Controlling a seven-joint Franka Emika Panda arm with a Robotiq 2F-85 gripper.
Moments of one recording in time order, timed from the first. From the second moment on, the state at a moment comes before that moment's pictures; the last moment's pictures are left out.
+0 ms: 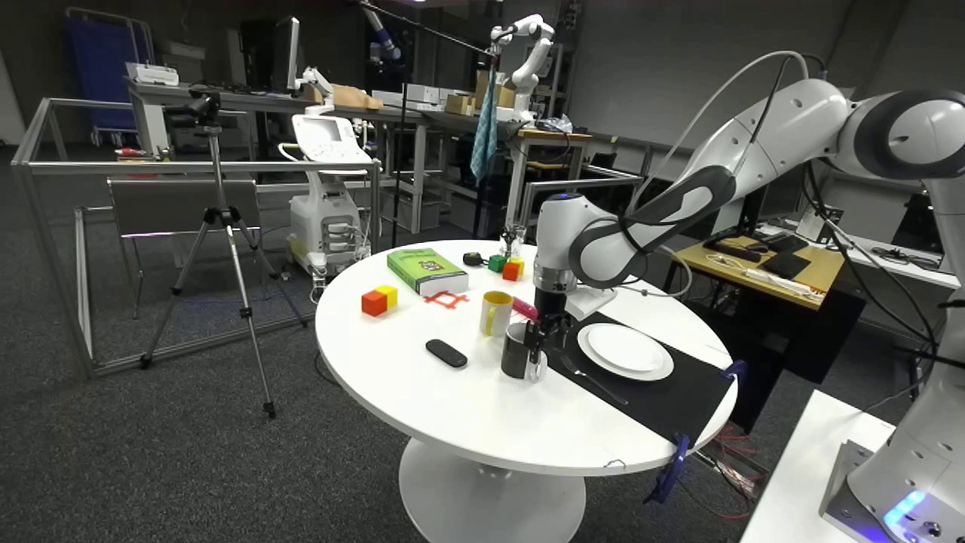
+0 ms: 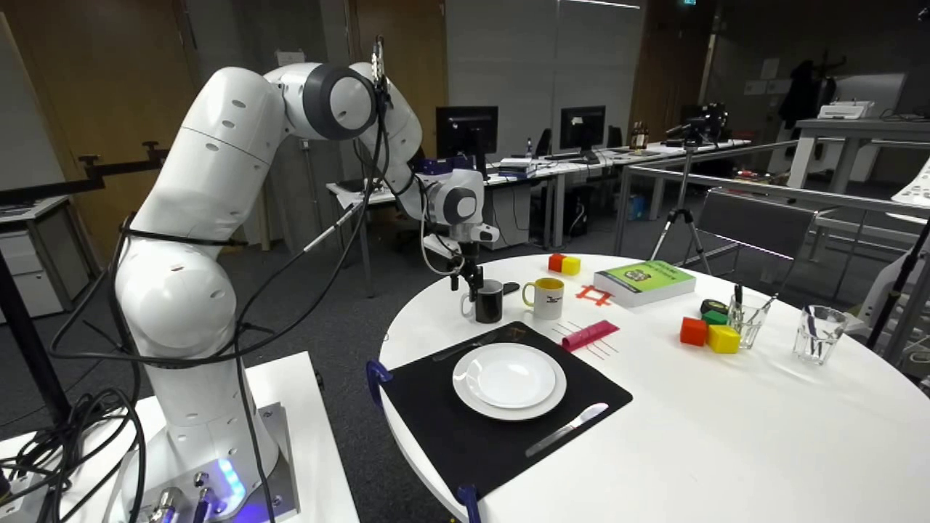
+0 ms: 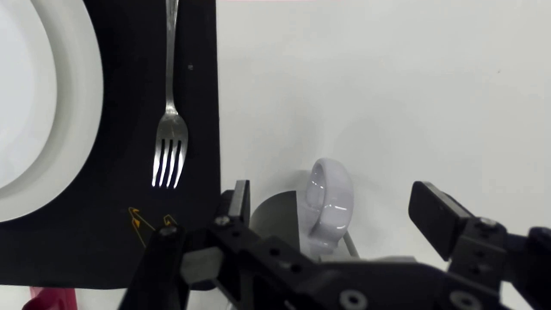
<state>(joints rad) 0.31 0.58 0.10 -1.82 -0.09 2.33 0.37</state>
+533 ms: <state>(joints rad) 0.33 0.62 0.09 -1.78 -0.09 2.33 0.38</state>
